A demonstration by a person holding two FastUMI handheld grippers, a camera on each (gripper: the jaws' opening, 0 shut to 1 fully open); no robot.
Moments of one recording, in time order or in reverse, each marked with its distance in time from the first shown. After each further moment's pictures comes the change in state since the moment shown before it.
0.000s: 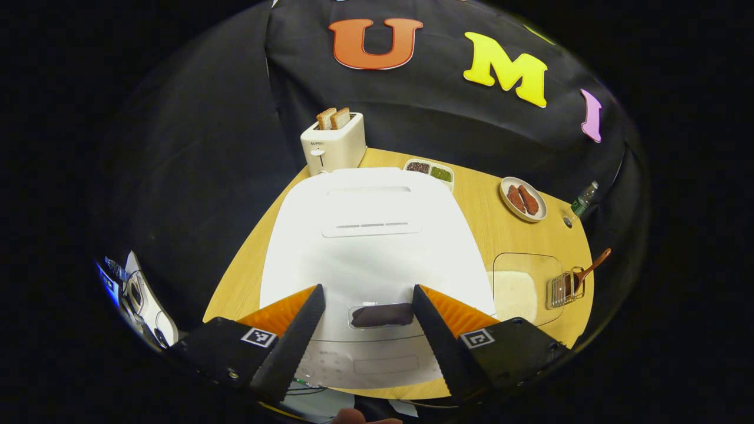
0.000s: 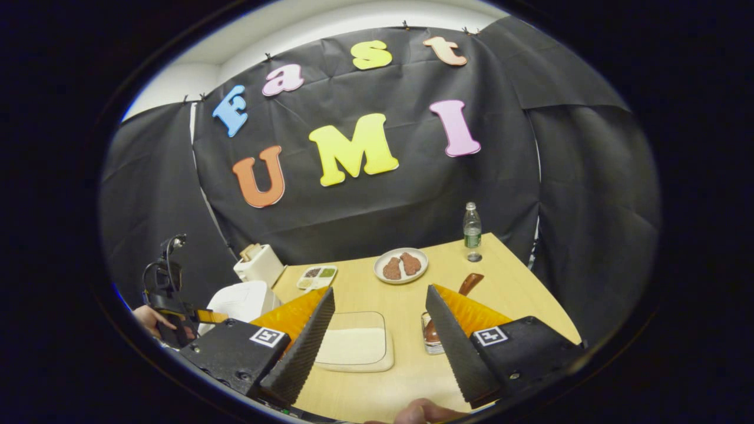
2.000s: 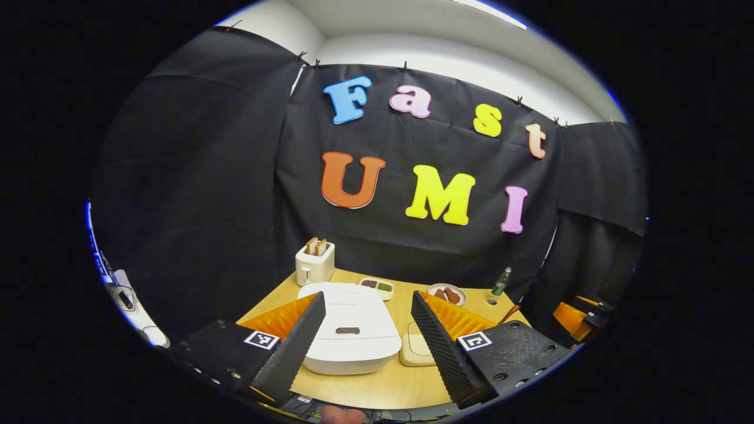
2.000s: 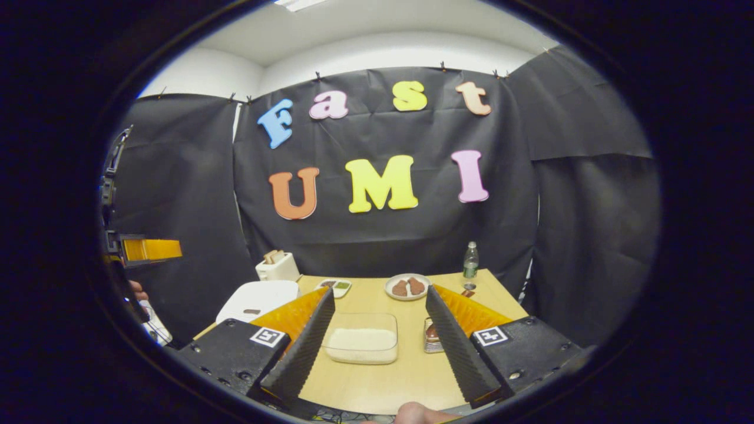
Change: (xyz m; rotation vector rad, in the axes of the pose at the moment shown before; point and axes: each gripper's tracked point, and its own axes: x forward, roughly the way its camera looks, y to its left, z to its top) left arm -0.294 -0.011 0.025 -0.032 -0.718 -0.206; right arm -0.165 0.070 0.006 -0.175 -0.219 0.010
